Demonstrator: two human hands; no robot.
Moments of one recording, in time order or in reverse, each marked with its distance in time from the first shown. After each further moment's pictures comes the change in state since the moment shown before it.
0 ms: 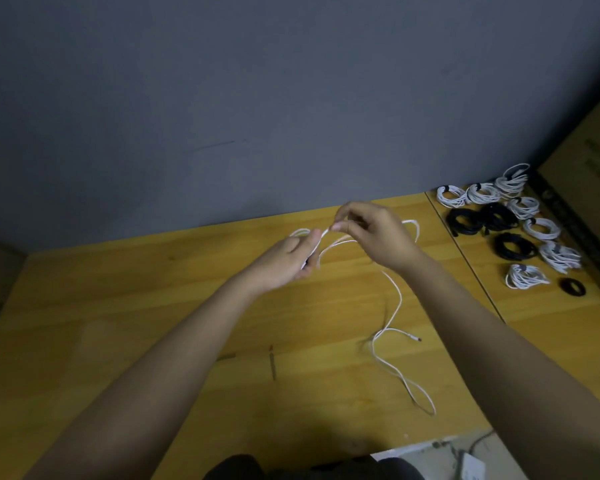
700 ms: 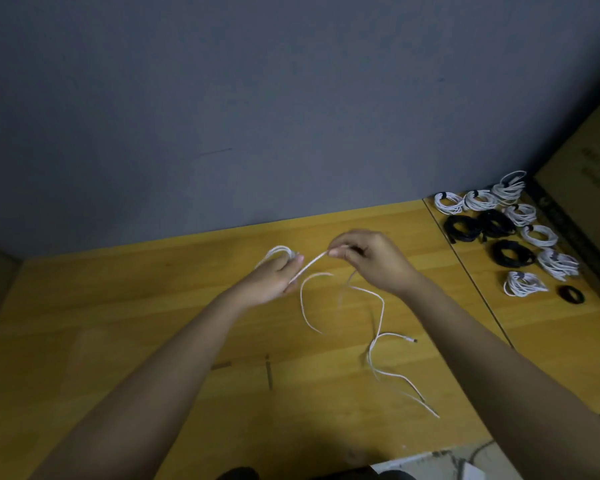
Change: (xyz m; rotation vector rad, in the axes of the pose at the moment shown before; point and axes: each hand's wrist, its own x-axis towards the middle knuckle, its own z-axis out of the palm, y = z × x) left_hand 0.008 -0.041 0.003 0.083 0.013 -0.150; right_hand -0.014 0.017 0.007 0.013 -0.105 0.025
